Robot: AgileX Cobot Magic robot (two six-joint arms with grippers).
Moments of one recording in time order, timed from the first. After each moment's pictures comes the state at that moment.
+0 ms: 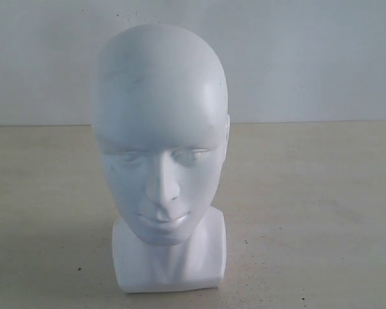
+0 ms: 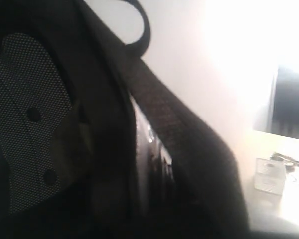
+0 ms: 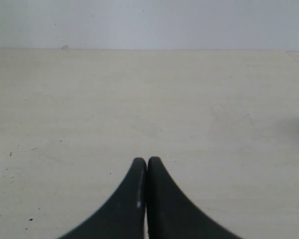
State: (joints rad) left arm -0.15 1.19 -1.84 -1.06 0.90 0.74; right arm 0.02 0.00 0.00 0.03 0.35 -0.02
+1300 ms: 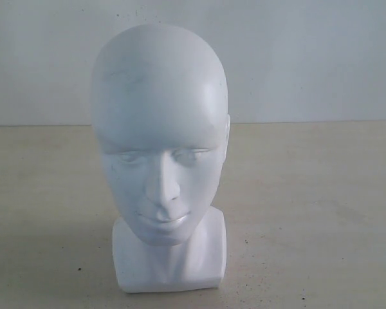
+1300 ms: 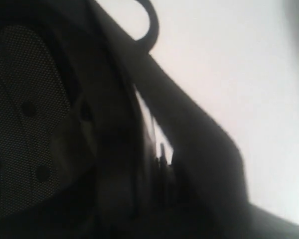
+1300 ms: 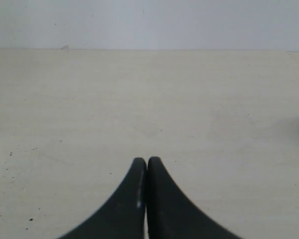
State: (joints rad) left arm -0.15 1.09 -1.70 0.69 -0.13 -1.58; right arm 0.02 0.00 0.00 0.03 0.35 -0.02
